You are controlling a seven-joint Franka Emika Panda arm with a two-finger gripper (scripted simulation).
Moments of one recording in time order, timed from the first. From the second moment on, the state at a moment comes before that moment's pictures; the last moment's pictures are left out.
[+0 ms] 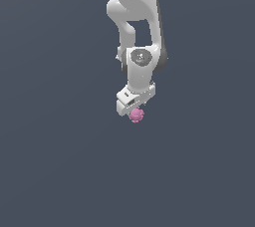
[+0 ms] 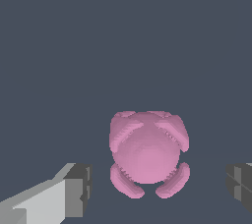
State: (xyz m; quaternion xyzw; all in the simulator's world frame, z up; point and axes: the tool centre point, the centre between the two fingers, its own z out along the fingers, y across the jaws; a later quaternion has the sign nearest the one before) arm -0.054 0.042 0.091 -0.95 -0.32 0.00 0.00
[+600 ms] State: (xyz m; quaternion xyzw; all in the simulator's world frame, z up) arm -0.055 0.043 0.071 -0.95 -0.32 0.00 0.00
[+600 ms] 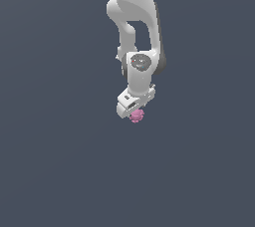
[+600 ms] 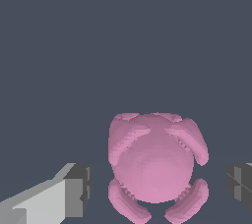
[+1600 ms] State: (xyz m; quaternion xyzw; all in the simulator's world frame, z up) arm -0.055 0.043 0.040 -0.95 -0.32 0.00 0.00
